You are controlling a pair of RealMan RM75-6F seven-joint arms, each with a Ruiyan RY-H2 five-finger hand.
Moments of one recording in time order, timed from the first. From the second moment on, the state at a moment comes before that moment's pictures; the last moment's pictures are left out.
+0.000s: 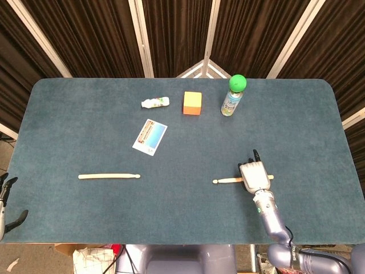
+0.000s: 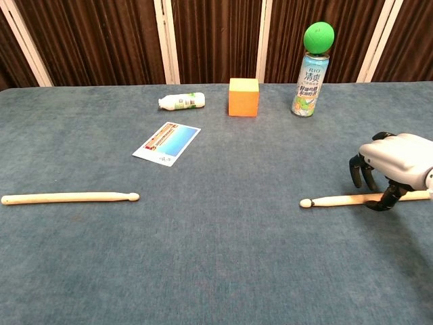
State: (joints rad) left arm 0.08 -1.17 -0.04 -1.77 1.42 1.63 0.33; right arm 0.56 -1.60 0.11 -1.44 -0.99 1.10 -0.74
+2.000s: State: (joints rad) left arm 0.08 -1.18 -0.04 -1.77 1.43 1.63 0.34; right arm 0.58 -1.60 0.08 -1.43 -1.03 1.09 -0.71
